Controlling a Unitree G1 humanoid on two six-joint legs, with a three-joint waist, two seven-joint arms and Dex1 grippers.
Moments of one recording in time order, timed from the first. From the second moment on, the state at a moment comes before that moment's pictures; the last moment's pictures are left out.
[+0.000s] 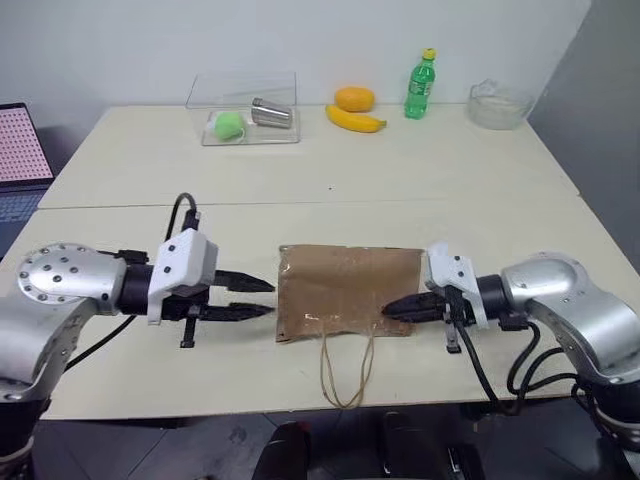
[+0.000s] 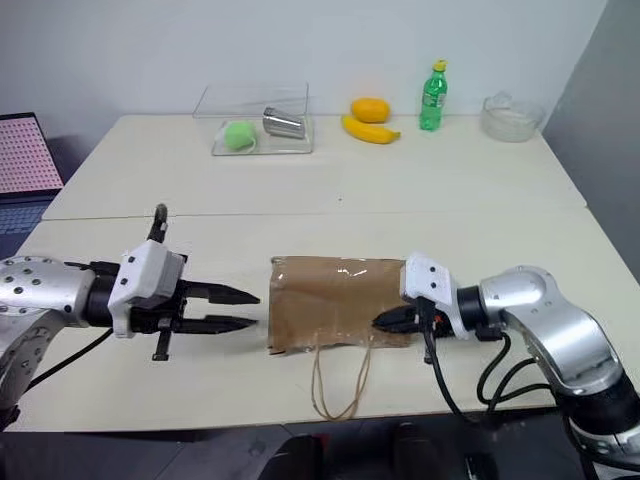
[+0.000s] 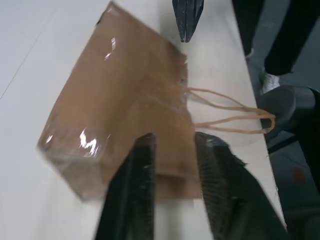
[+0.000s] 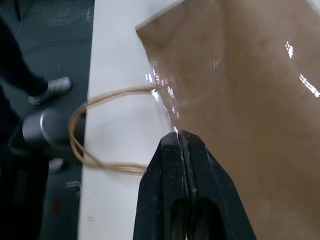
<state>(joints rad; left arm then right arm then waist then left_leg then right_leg) -0.27 1.01 0.07 -0.41 -0.54 0.33 -1.31 -0.33 -0.75 0.05 -0.67 0.47 0.88 1.10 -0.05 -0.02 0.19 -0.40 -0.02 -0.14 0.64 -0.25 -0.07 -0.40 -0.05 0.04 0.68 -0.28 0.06</state>
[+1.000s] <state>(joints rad) -0.40 0.64 -0.32 0.04 -0.11 -0.58 -1.40 0.03 -0.79 -0.11 -0.94 0.95 0.98 0.41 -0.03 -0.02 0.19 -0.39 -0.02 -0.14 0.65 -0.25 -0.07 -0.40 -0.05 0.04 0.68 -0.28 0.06</state>
